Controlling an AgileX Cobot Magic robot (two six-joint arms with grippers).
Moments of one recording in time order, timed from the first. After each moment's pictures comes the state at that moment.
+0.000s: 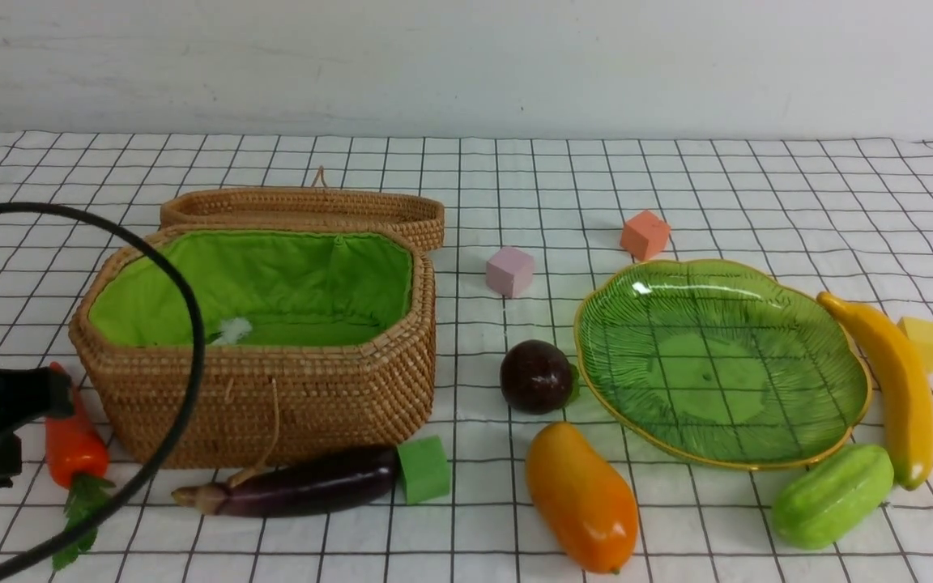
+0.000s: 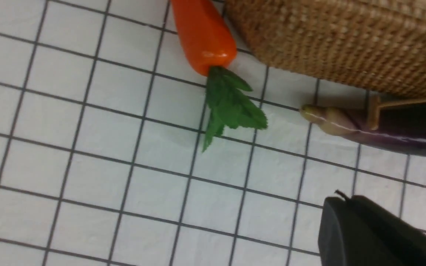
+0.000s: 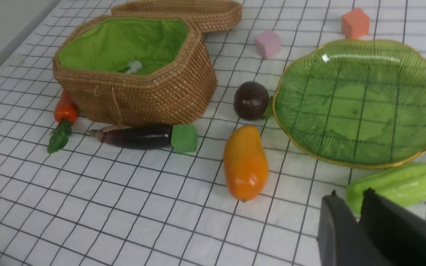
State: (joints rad) right arm 0.10 0.45 -1.01 0.44 1.14 -0.17; left arm -0.12 1.04 -0.85 0.08 0.91 -0.43
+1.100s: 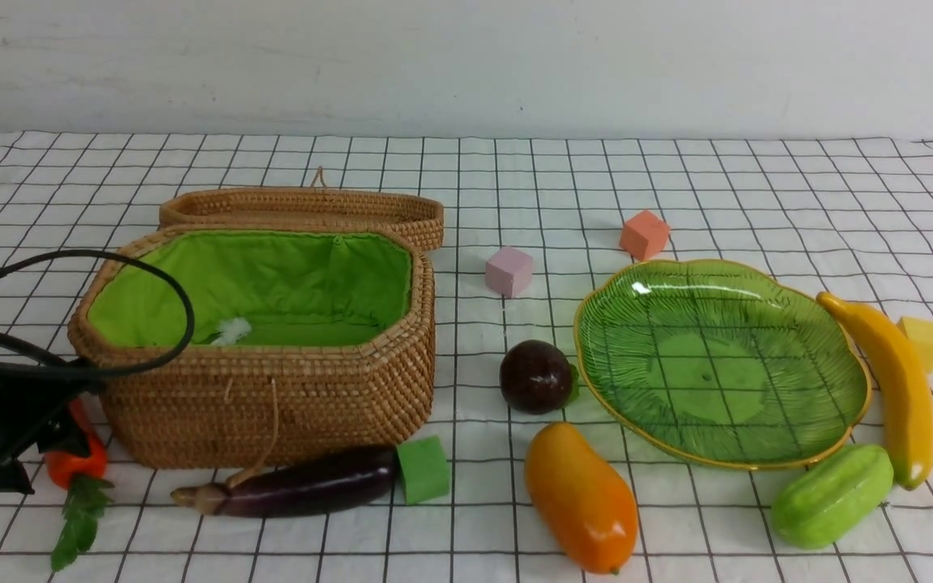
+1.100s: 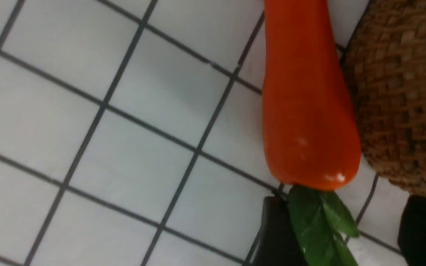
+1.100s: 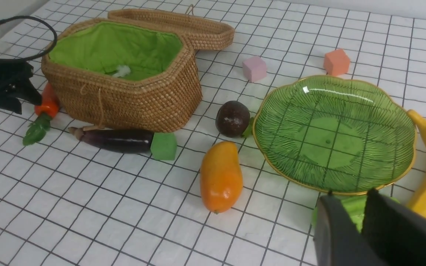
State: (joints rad) right arm 0.16 0.46 -1.04 0.35 1.13 -0.20; left arm 0.15 1.53 -0.85 -0.17 0.53 -0.24
